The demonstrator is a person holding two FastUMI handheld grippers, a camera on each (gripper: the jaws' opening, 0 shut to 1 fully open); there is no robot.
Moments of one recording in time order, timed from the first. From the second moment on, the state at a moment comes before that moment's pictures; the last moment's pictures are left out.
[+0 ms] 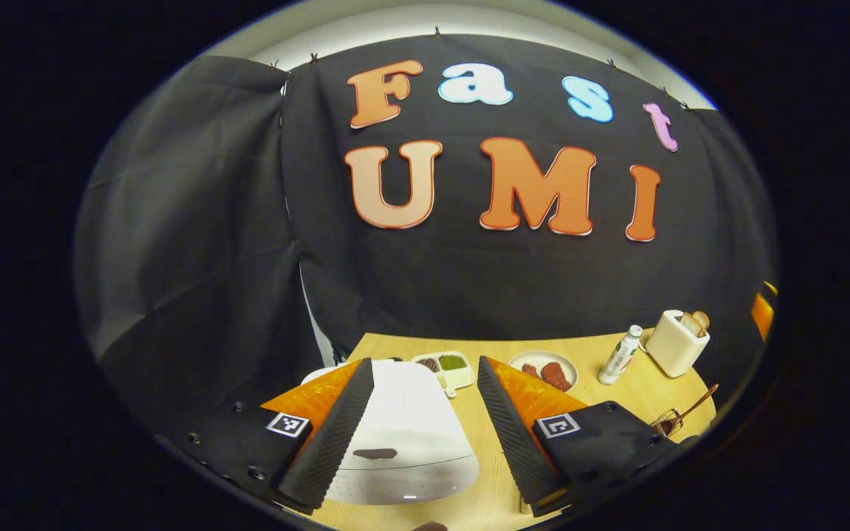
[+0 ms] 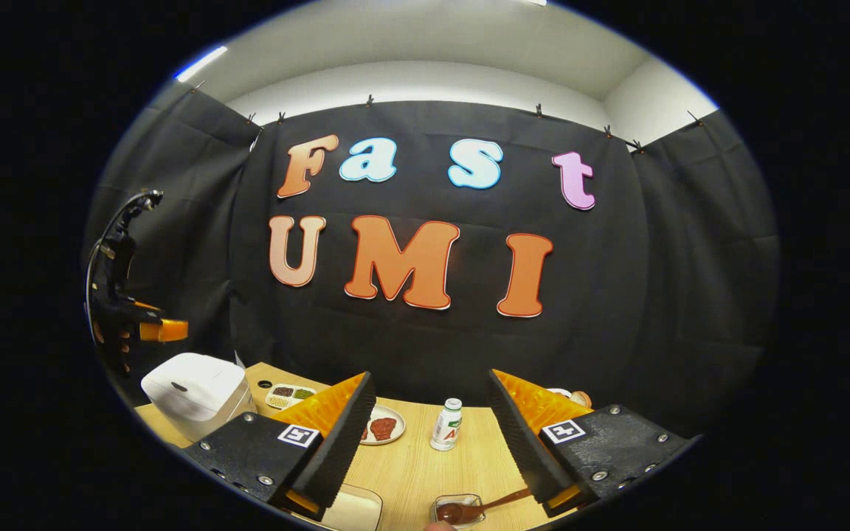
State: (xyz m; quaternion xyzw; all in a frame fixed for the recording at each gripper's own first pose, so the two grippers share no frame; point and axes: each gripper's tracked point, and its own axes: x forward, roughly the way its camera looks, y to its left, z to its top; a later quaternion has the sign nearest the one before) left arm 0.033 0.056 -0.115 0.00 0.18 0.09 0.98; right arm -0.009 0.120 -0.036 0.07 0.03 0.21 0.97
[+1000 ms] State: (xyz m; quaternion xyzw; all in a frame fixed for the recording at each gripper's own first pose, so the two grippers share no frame) left arm 0.002 -0.024 -0.084 0.01 0.07 0.08 0.99; right arm -0.022 0.153 -0.036 0.10 0.01 0.22 0.97
